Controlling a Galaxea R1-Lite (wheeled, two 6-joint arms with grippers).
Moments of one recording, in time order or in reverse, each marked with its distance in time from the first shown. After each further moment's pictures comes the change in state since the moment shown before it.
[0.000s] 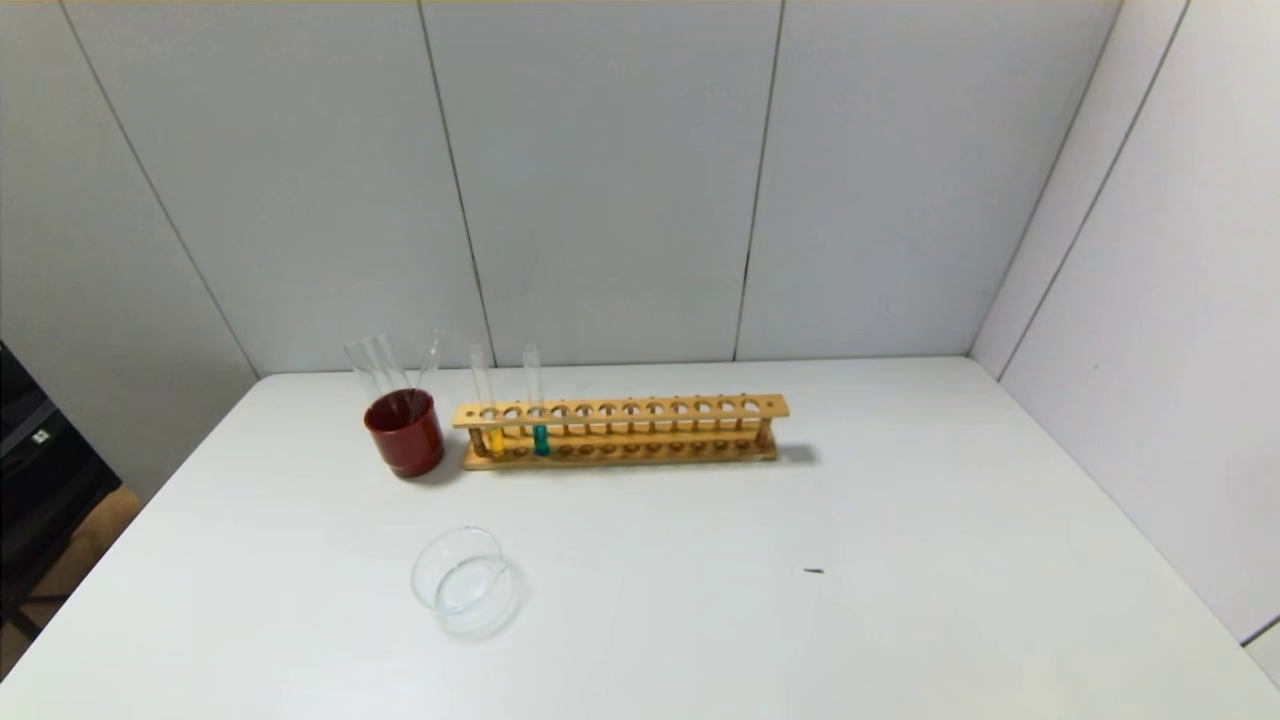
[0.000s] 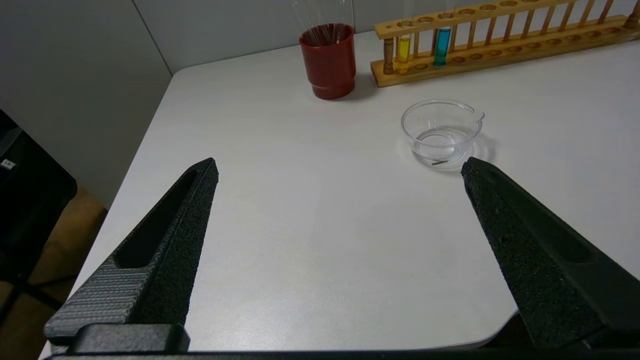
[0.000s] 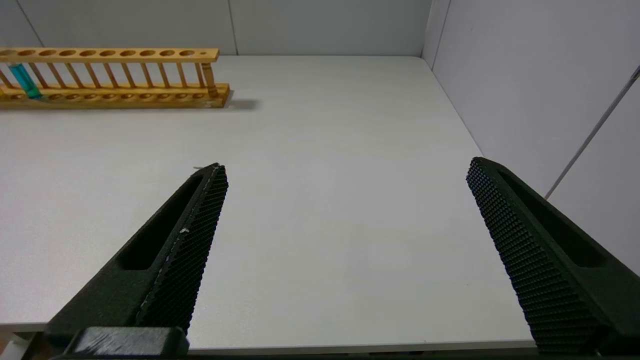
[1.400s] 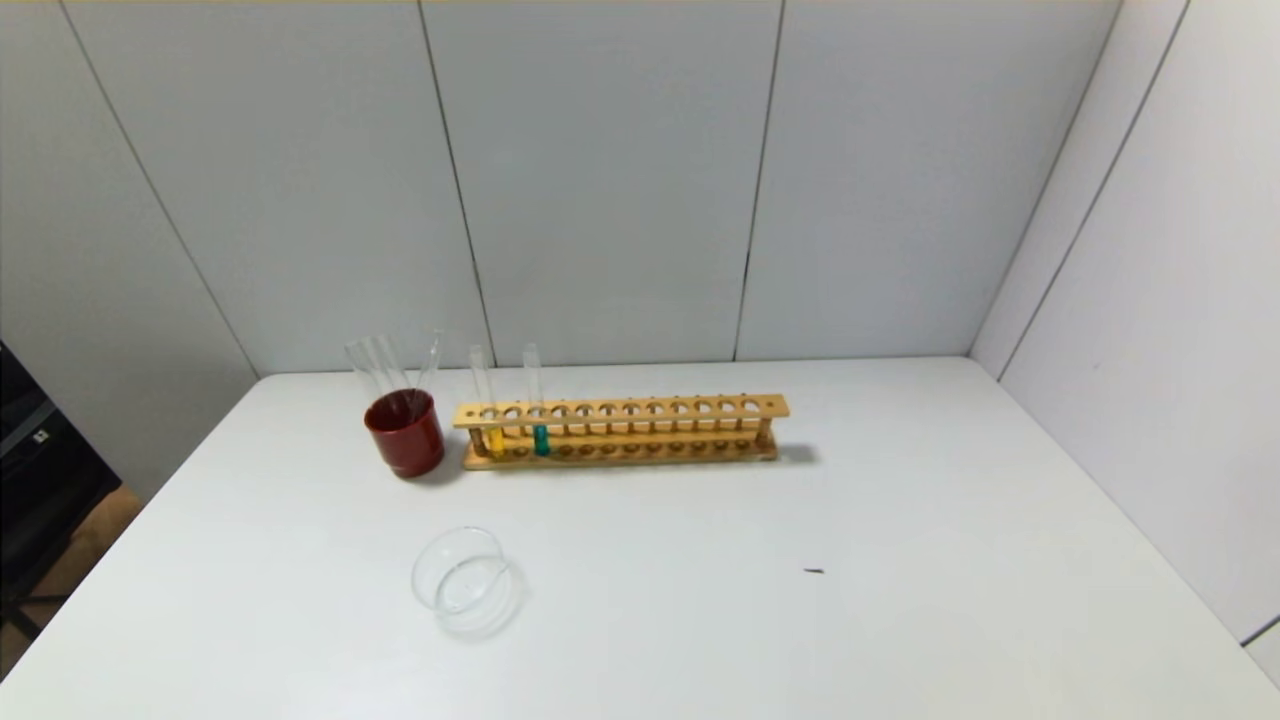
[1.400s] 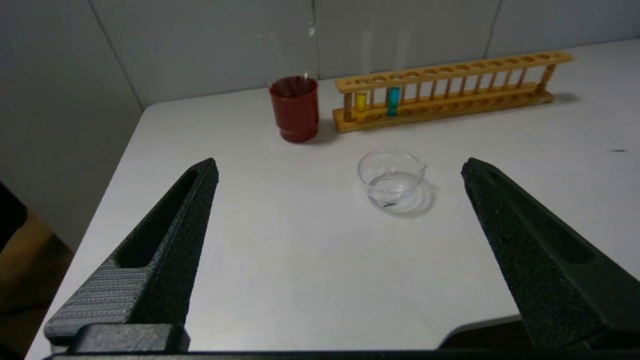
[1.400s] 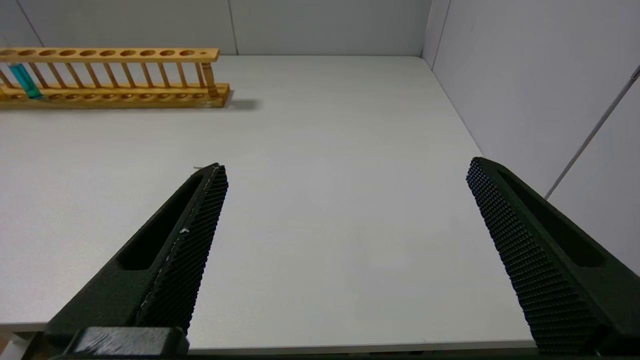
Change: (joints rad) left arm 0.000 0.048 -0.241 0.145 -0.097 -0.091; right arm 0.000 0.000 0.000 0.000 0.000 0.000
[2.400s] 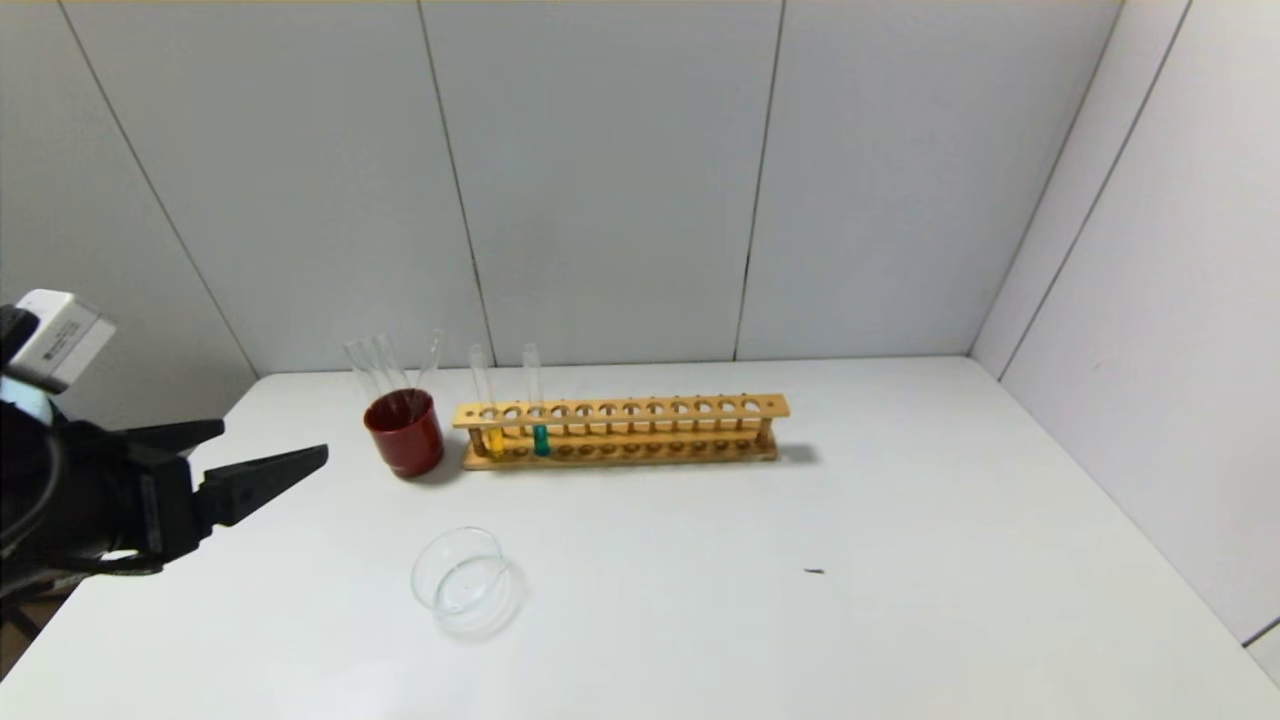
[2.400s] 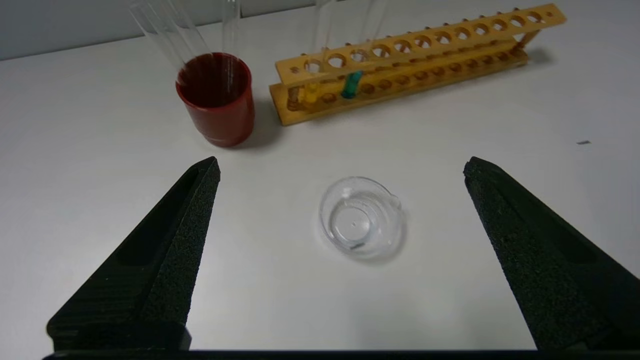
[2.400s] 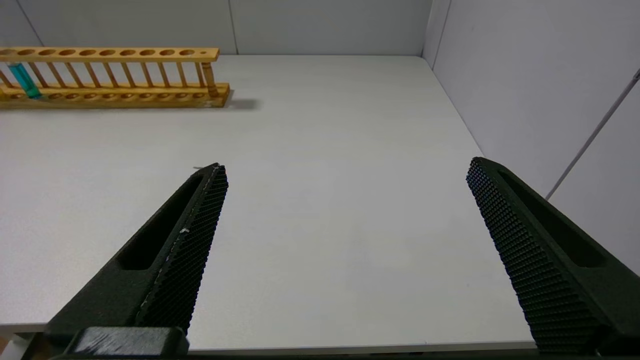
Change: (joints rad) left arm -0.004 1.131 -0.330 -0.429 -0.196 0.000; right arm 0.000 0.000 0.000 0.000 0.000 0.000
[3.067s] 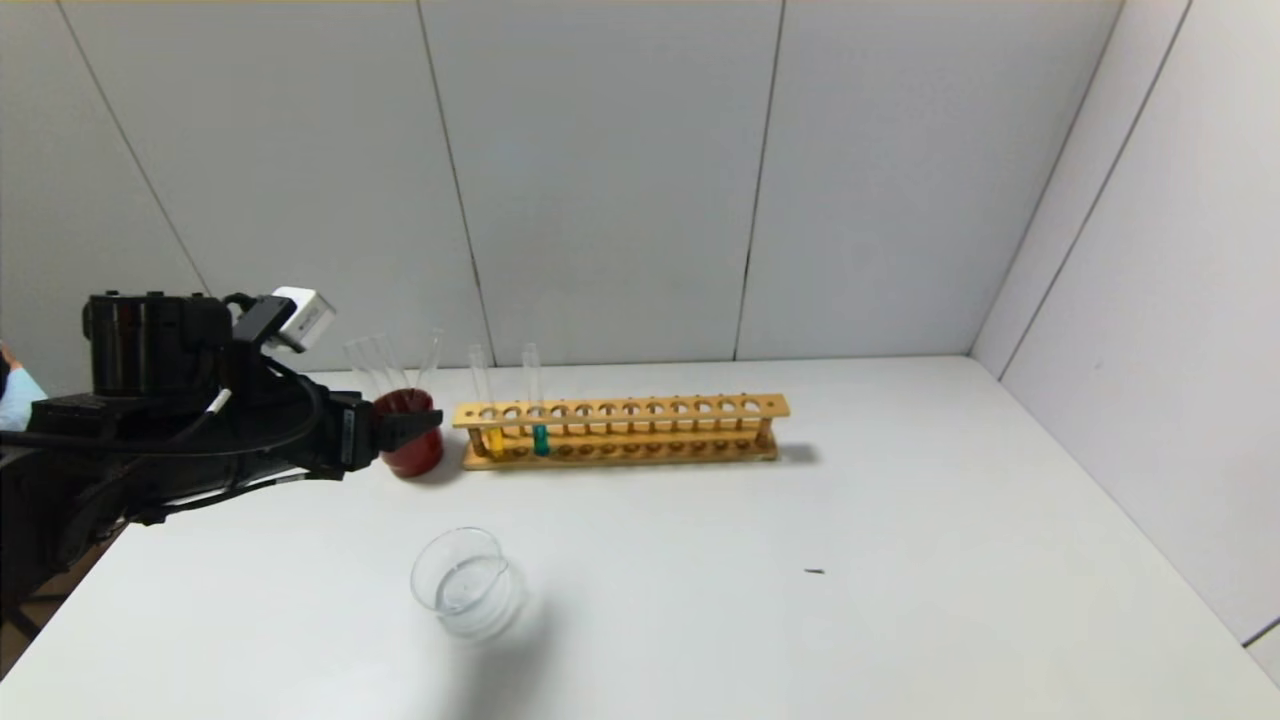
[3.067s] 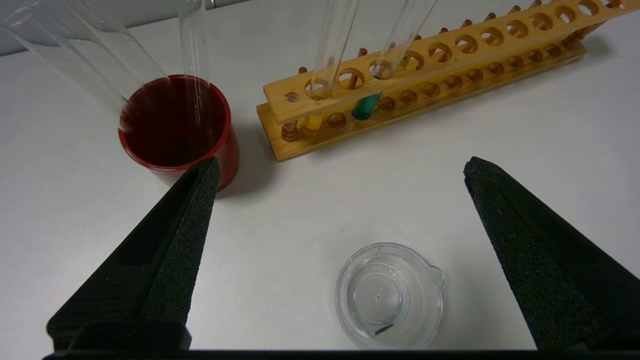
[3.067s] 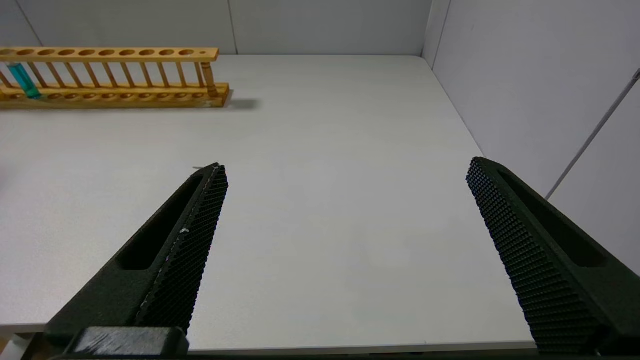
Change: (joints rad) left arm -0.087 0.471 -0.142 -0.245 0.029 0.004; right arm 0.000 0.000 0.000 0.000 0.000 0.000
